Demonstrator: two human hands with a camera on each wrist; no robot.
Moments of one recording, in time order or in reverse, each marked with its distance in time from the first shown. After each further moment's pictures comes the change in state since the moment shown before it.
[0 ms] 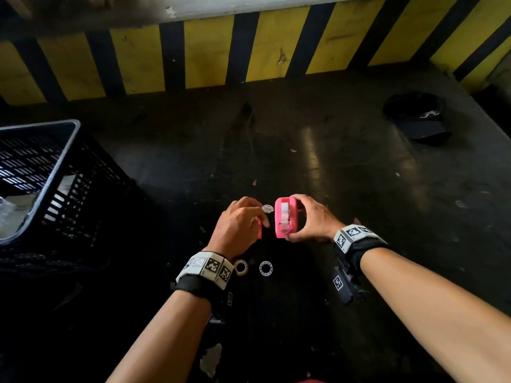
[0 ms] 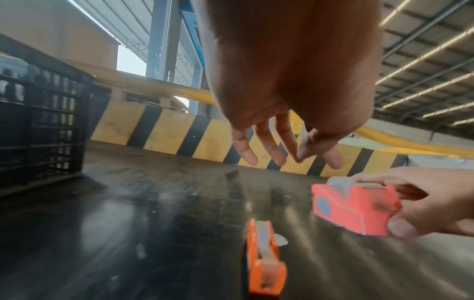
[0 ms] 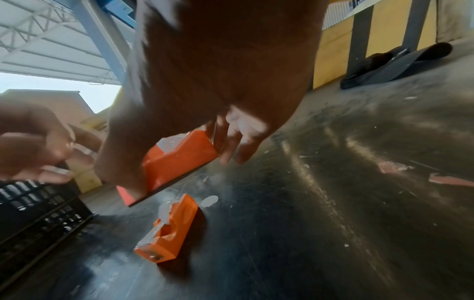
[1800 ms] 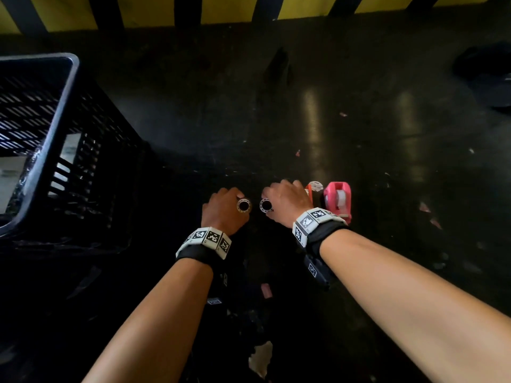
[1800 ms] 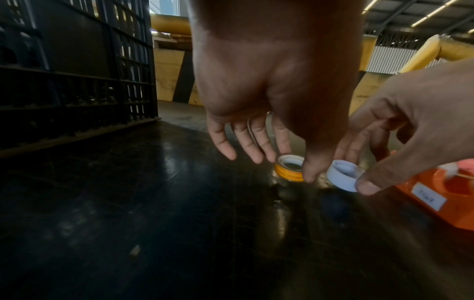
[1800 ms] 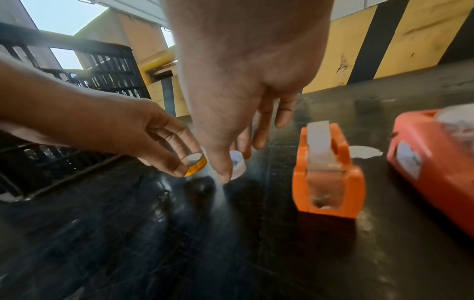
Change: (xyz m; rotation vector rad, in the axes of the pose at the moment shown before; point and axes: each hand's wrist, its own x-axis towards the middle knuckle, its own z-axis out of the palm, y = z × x) left_hand 0.018 -0.187 0.014 0.051 -0.156 -0.439; right_hand 0.106 -0.130 0.138 -0.650 -0.112 -0.085
